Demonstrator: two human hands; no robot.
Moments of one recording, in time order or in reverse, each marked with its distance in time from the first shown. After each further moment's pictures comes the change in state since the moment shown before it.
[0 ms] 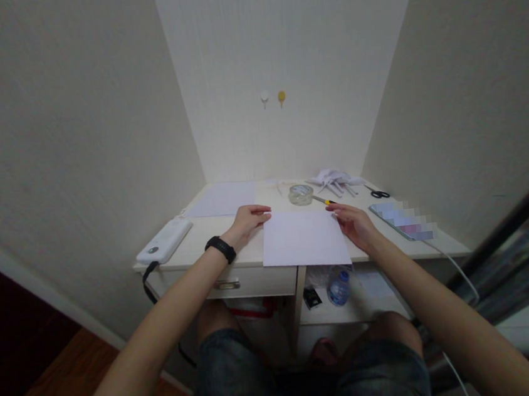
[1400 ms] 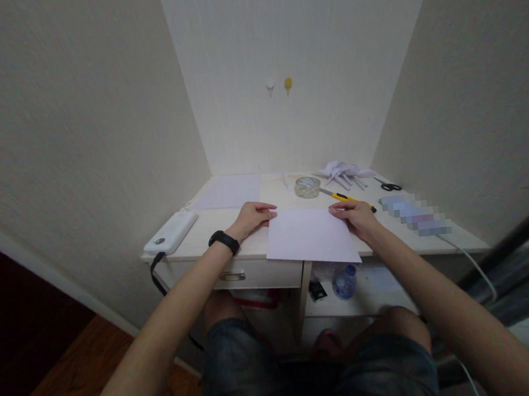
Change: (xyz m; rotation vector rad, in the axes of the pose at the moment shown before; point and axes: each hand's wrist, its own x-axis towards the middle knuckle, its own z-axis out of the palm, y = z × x) left_hand -0.004 -0.010 -0.010 0.059 -0.133 -0.020; right_hand 0.013 0.013 0.006 -0.201 0.056 0.023
